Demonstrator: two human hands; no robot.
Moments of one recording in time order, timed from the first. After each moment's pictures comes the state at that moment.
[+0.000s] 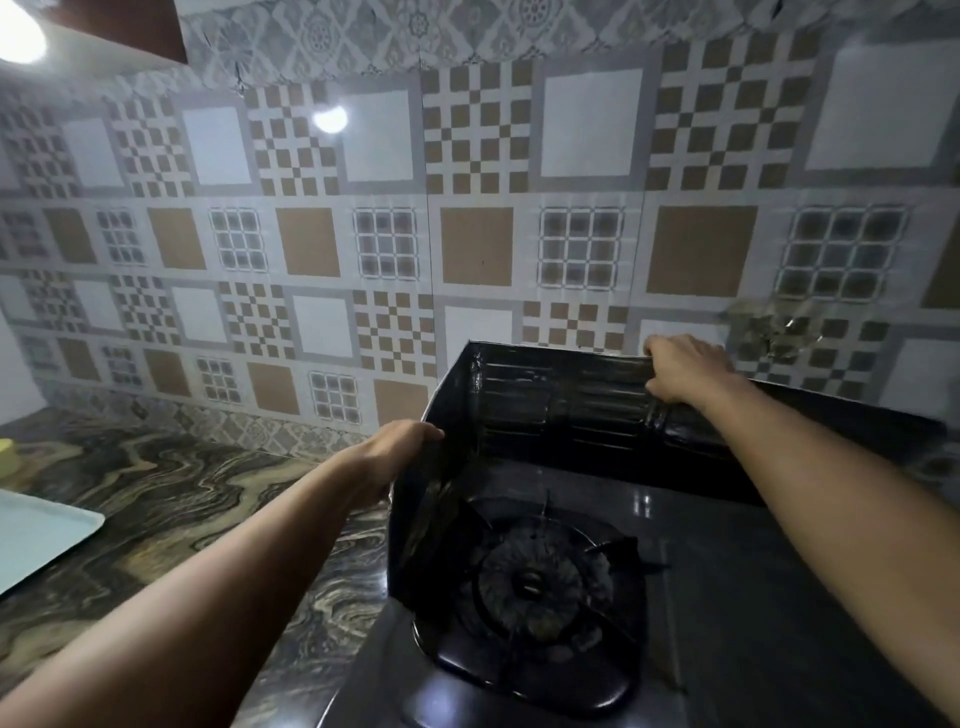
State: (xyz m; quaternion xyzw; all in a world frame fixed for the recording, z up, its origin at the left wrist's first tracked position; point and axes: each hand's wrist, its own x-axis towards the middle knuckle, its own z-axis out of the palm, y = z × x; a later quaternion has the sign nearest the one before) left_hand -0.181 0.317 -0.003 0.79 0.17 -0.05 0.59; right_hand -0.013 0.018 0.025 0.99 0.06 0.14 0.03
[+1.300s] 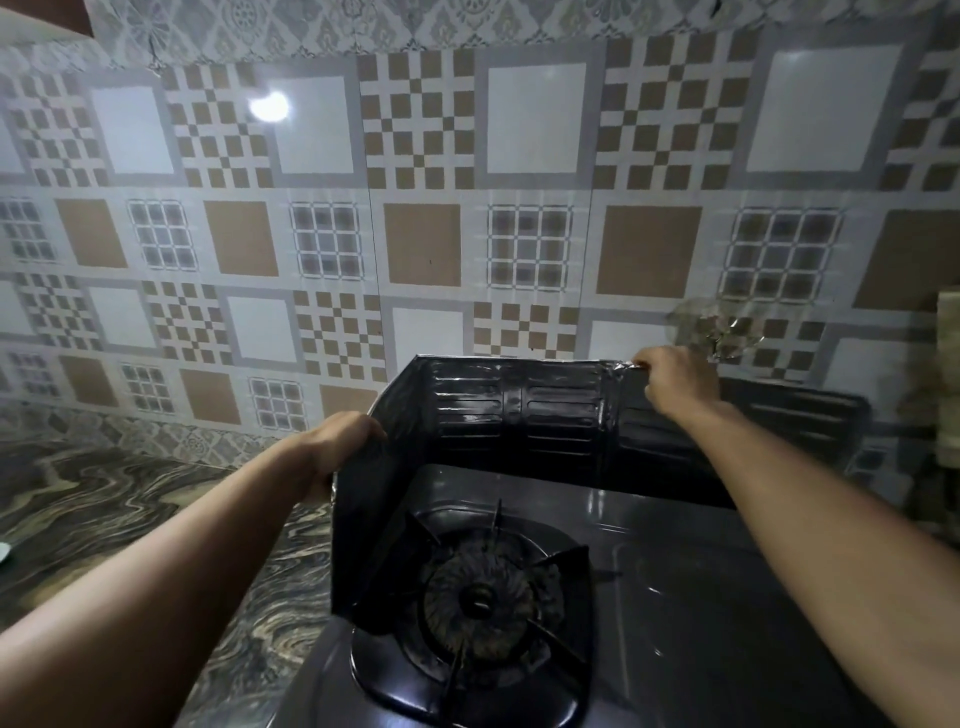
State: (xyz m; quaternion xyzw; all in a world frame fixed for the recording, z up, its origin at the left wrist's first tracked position) left_hand -0.140 0.317 0.002 0.84 0.18 -0.04 0.52; right_hand 0.008 -0.038 -0.007 0.96 0.02 0.26 -0.10
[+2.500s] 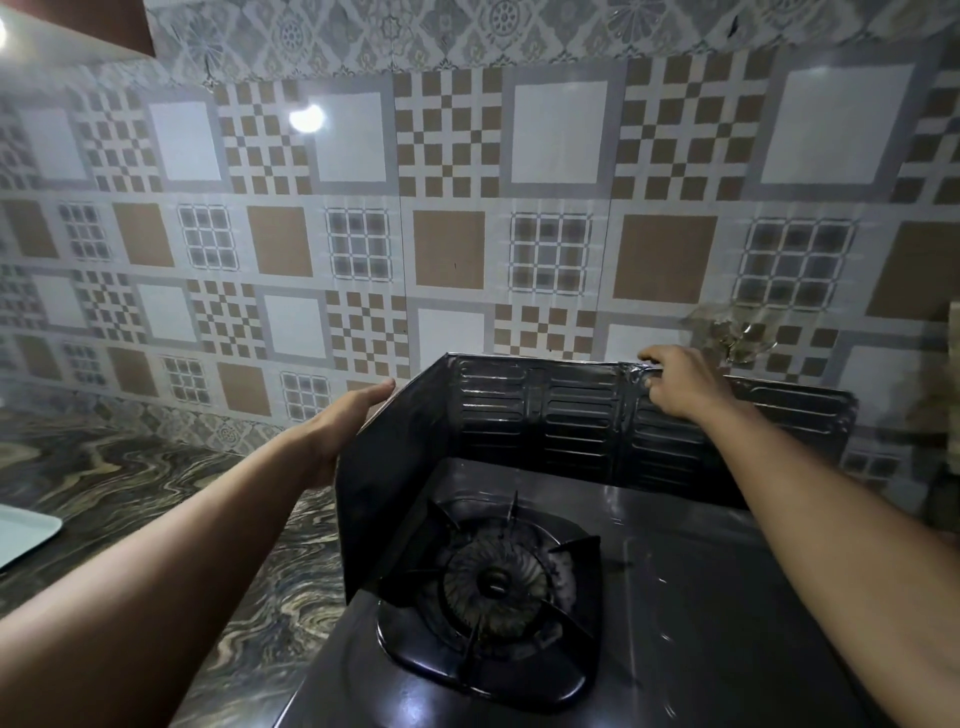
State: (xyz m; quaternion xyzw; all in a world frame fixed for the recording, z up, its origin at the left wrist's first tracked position) left_hand -0.160 0.331 0.002 0.74 0.11 -0.09 0.66; right_hand -0.005 -0.033 -0.001 0.96 0.05 0.20 -0.20
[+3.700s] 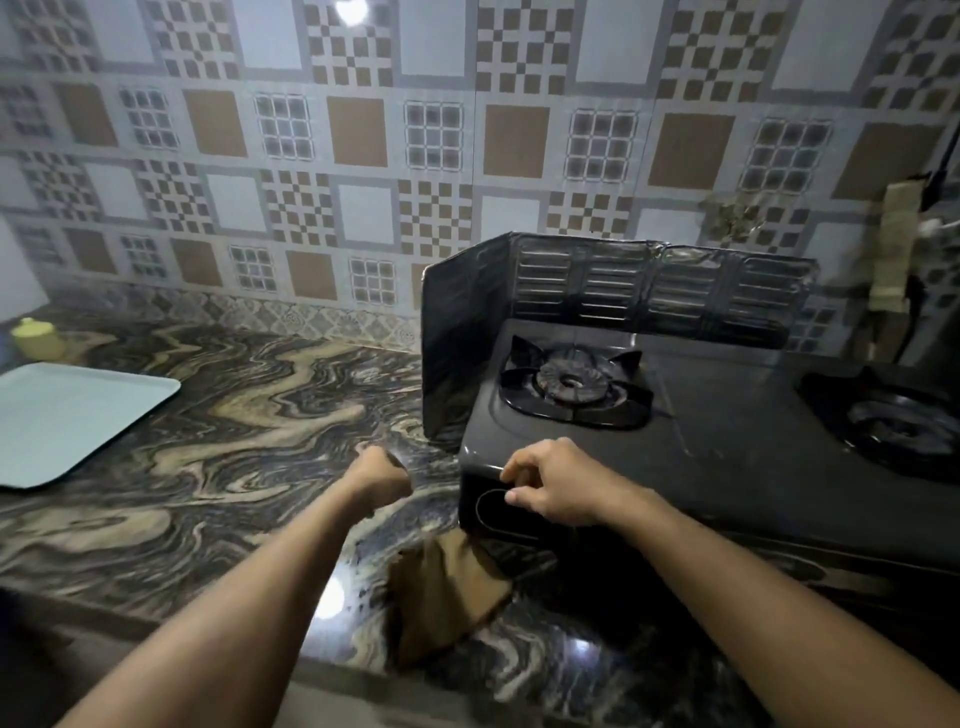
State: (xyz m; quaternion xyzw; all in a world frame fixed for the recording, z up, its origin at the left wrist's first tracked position) left_hand -0.368 0.436 -0.164 0.89 0.17 -0.11 0.41; right_hand -0.382 0.188 -0.120 0.94 0.23 -0.08 -0.22
